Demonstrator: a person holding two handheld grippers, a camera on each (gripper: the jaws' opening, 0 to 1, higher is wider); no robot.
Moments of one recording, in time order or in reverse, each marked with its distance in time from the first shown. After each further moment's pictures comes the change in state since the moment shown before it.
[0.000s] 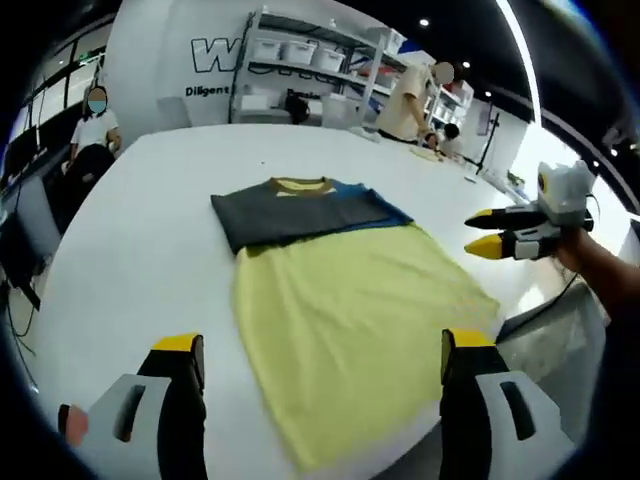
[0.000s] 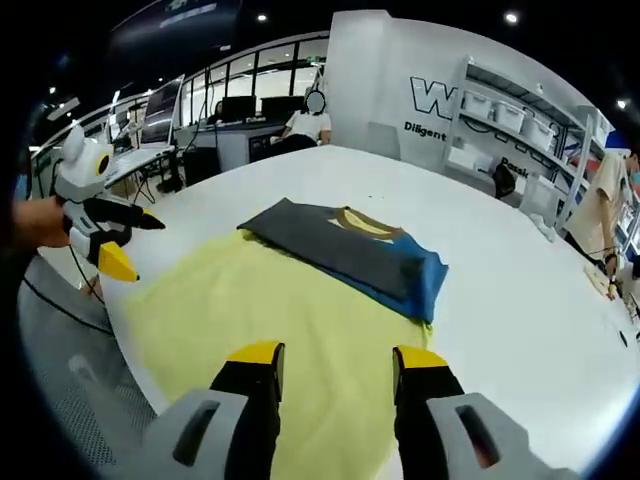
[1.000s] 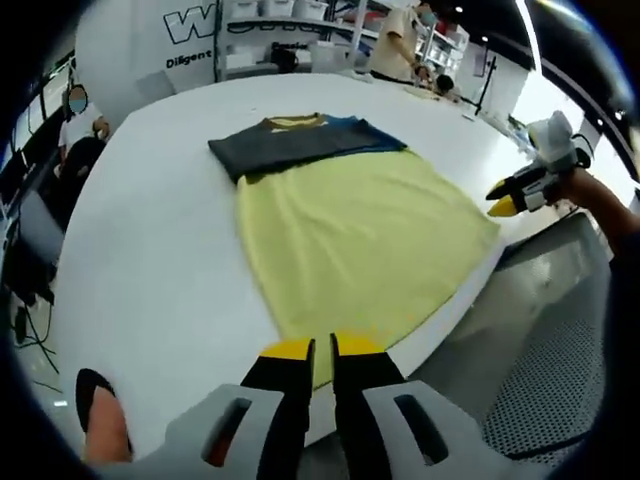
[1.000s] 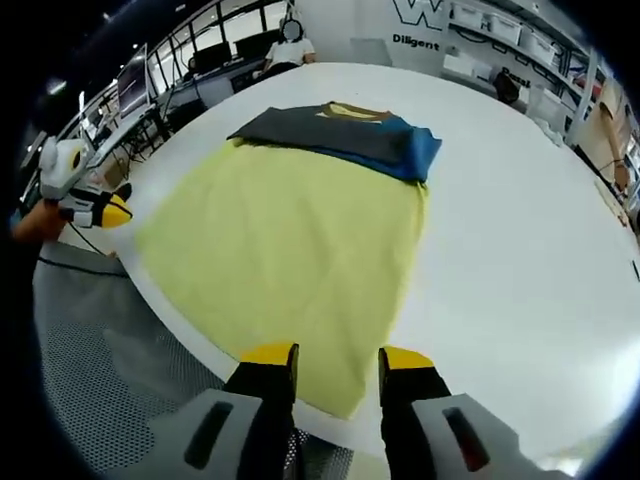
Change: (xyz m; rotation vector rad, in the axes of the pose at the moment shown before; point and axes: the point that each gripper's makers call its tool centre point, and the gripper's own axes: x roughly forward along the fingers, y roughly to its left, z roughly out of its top) left arm -0.029 -0.005 -0.058 0.082 0.227 0.034; right arm -0.032 -0.002 -0.099 0.143 0.349 0.069
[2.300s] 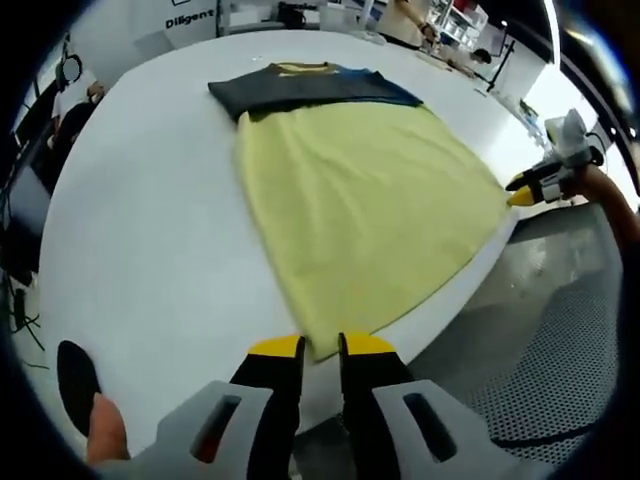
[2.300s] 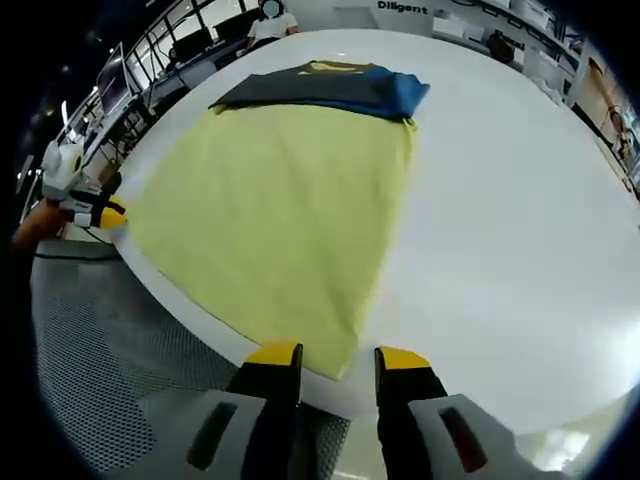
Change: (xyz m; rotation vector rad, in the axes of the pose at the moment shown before) left arm 0.024 0.023 -0.041 -0.054 0.171 -0.014; right arm 0.010 -0.010 -0.045 0.082 0.130 0.022
